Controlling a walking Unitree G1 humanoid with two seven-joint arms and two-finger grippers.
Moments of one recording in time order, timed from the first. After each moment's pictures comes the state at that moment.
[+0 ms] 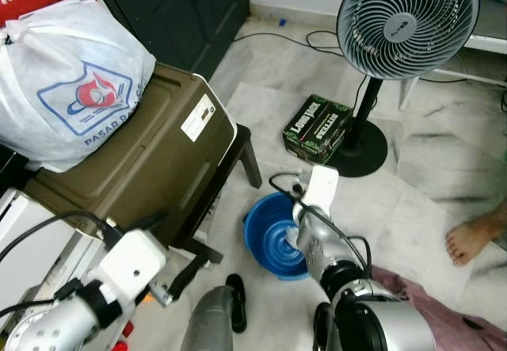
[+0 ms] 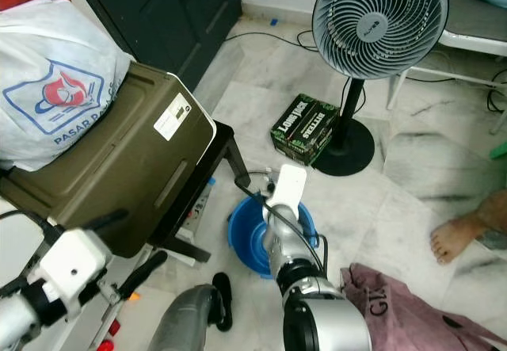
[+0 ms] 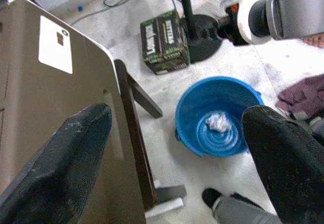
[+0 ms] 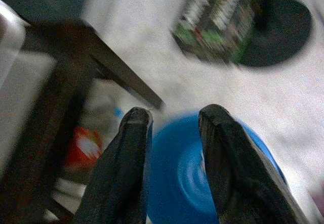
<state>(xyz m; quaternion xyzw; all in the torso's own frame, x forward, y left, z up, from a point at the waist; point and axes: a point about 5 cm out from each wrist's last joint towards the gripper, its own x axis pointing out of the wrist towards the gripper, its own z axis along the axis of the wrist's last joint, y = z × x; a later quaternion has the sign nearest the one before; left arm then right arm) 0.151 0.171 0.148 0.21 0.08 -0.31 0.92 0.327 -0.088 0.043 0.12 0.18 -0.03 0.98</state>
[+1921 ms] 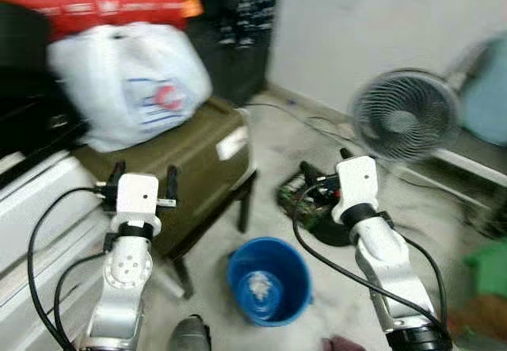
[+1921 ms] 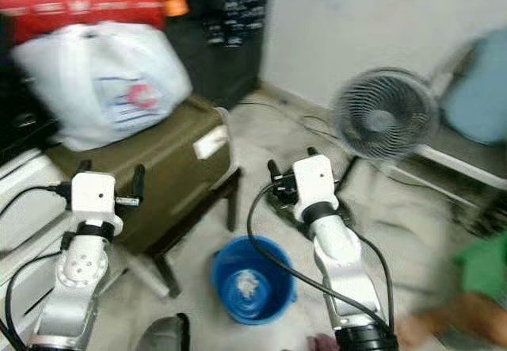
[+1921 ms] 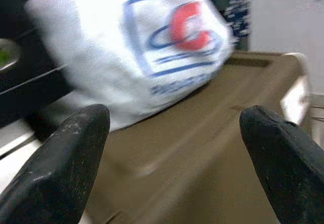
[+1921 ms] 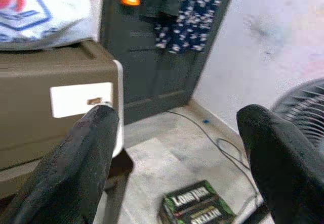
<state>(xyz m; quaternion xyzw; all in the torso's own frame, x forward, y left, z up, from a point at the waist) 0.251 0.175 0.098 0.13 -0.03 0.05 0.99 0.272 -0.141 0.113 -0.09 -0.01 0.11 0.99</state>
